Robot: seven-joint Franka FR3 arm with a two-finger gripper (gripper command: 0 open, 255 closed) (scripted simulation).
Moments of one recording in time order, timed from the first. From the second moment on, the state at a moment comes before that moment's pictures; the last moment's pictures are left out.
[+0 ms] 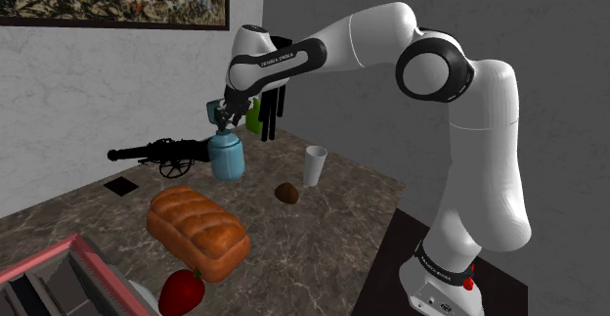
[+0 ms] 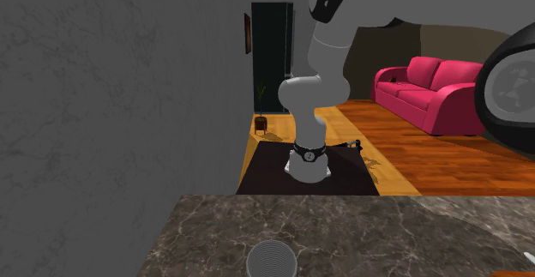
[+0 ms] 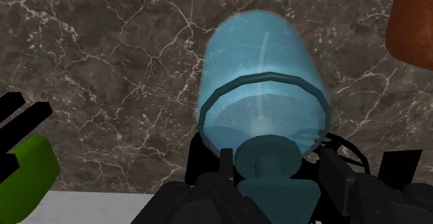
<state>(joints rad) 0.42 0.44 -0.20 -1.63 0.09 2.35 0.01</state>
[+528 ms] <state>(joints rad) 0.42 0.41 -0.21 -1.63 0.08 2.33 0.01</state>
